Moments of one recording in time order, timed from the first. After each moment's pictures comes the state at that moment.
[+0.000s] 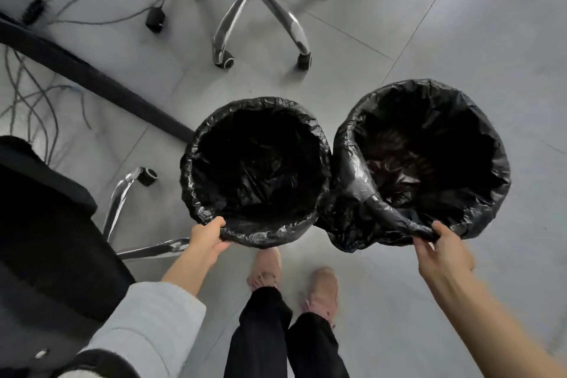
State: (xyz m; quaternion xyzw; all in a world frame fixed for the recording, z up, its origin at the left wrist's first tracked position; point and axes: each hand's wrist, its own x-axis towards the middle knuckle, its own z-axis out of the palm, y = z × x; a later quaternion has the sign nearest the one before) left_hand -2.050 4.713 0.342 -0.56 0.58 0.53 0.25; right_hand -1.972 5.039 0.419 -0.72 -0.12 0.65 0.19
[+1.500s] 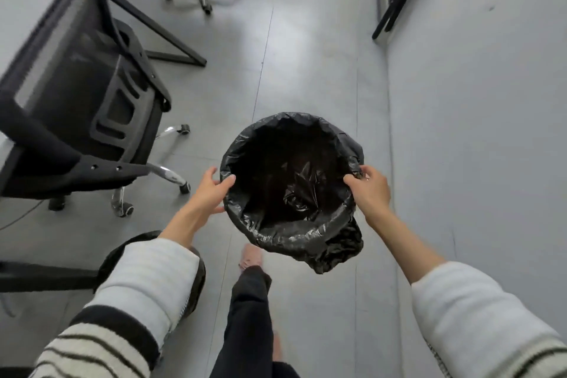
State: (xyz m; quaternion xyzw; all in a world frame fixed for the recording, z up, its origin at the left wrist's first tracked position) left_hand -2.167 5.074 0.739 -0.06 0.76 0.47 0.45; right_hand -1.985 5.278 0.781 -0.61 -0.67 0.42 0.05
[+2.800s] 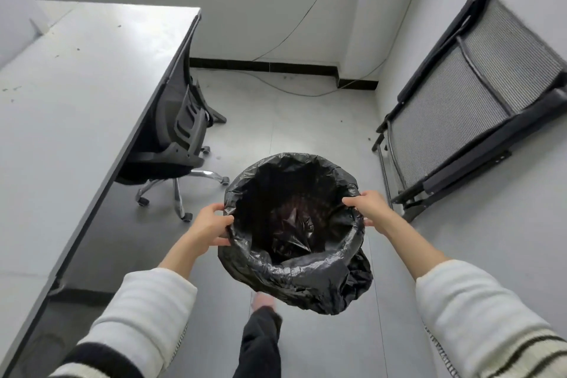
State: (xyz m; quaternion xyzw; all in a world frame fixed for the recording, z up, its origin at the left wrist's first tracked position) left_hand -2.874 5.796 0.872 -0.01 0.80 0.44 0.42; right_hand -2.693 6.031 0.886 -0.55 -0.64 0.54 -0.03
